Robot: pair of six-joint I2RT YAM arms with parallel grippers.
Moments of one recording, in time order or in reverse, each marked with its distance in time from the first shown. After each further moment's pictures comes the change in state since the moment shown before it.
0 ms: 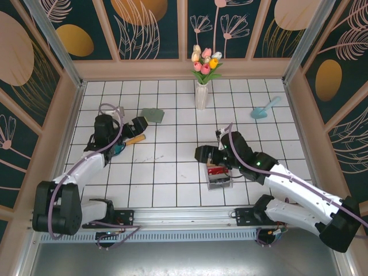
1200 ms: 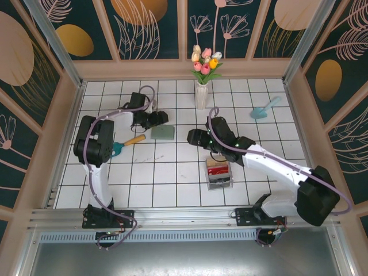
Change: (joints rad) left arm -0.138 0.758 0.629 -0.379 0.095 0.172; right arm -0.088 0.364 0.153 0.190 0.097 -0.001
